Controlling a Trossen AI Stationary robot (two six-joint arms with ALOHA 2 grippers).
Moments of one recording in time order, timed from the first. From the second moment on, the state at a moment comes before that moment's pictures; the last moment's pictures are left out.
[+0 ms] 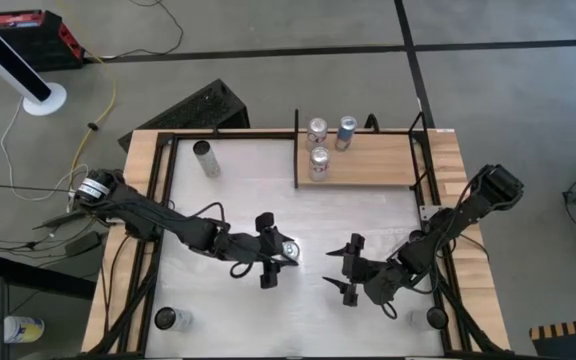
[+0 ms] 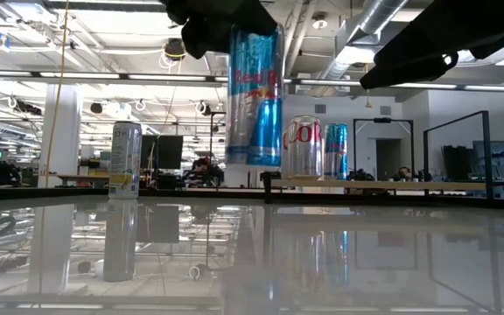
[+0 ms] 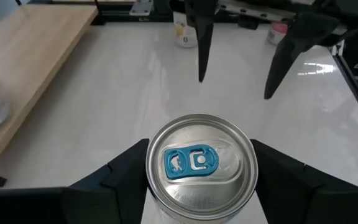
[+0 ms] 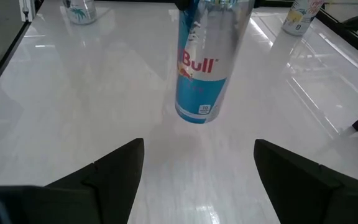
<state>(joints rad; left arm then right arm) -0.34 1.58 1.06 0.05 -0.41 -0.18 0.67 1.49 0.78 0.03 0.76 0.45</state>
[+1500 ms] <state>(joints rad) 0.23 2.22 2.21 -0.36 0.10 0.15 0.64 0.71 0.78 -0.45 1.09 0.23</state>
